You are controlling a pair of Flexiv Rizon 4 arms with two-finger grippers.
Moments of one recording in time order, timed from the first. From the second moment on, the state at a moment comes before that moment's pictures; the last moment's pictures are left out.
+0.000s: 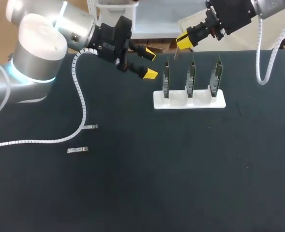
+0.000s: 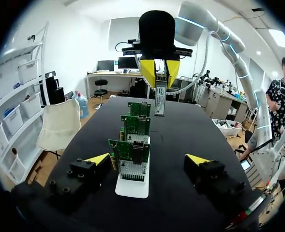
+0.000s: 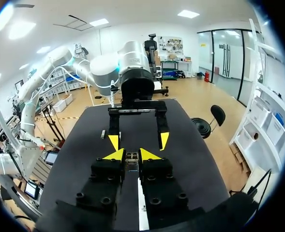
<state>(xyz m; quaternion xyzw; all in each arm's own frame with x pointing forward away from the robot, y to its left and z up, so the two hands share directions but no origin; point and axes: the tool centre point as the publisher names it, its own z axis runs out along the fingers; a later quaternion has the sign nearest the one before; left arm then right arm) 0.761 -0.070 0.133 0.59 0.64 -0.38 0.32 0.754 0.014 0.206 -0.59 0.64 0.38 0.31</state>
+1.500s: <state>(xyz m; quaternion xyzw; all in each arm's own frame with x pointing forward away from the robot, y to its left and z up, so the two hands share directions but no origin) 0.761 -0.070 0.132 0.59 0.64 -0.38 0.32 0.762 0.039 0.187 -0.66 0.62 0.32 0.29</state>
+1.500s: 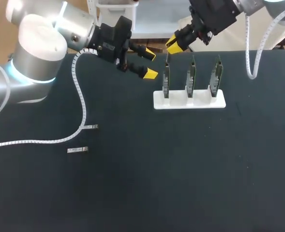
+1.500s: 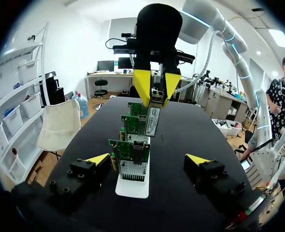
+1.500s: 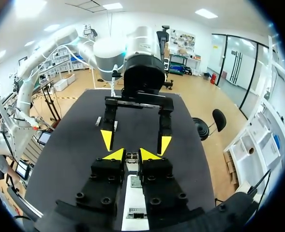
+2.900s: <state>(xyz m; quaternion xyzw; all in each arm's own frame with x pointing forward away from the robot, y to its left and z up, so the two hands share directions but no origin) 0.761 -0.070 0.132 0.59 0.64 -0.38 0.32 0.773 0.041 0.172 -0.68 0.61 0.28 0.29</state>
